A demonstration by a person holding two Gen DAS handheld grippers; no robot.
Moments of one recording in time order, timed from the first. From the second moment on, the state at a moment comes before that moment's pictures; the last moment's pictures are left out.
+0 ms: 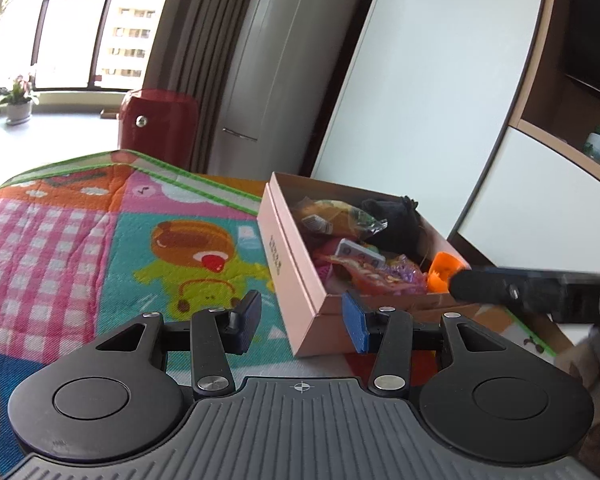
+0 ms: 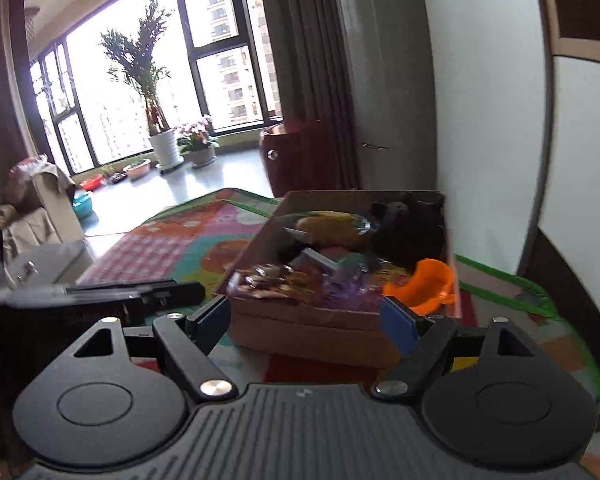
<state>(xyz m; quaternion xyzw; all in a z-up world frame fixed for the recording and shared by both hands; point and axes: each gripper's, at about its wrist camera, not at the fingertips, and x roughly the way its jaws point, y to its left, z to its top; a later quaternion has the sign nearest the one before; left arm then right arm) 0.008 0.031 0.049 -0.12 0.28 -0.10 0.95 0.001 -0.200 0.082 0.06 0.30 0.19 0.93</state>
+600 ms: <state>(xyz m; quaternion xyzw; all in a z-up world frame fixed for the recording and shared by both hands) 0.002 0.061 0.020 -0.14 0.31 -0.09 0.94 0.088 -0.127 0.049 -0.08 0.34 0.12 0.93</state>
